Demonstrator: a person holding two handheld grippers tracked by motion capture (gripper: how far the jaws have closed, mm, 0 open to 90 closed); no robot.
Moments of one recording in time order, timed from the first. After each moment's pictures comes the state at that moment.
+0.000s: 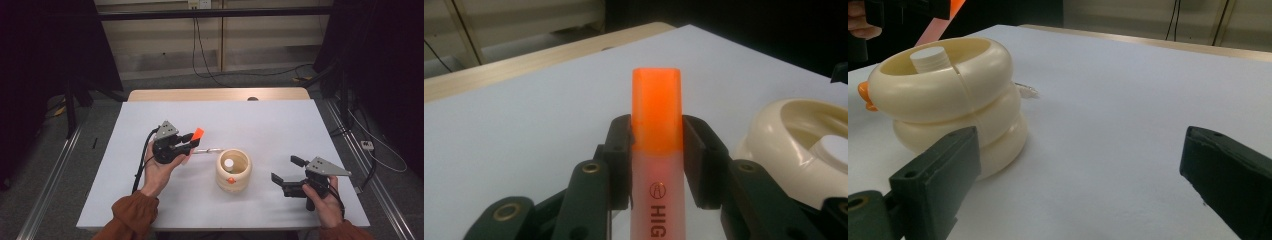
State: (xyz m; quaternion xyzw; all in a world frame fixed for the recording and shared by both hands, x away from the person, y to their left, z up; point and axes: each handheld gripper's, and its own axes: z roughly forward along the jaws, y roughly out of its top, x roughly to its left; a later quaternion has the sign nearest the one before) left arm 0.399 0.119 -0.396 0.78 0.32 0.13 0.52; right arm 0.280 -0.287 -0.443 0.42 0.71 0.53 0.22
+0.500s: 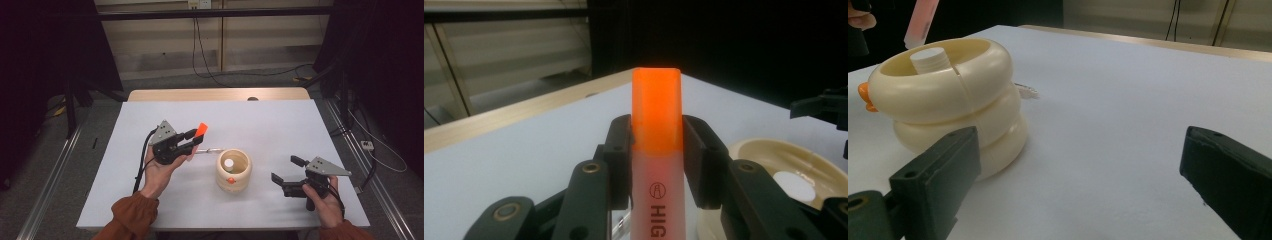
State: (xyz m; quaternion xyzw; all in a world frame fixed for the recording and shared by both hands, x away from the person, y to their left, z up) left arm 0.388 0.116 -0.386 0.74 0.28 0.15 0.59; right arm 0.280 -0.288 -0.443 0.42 0.71 0.53 0.22
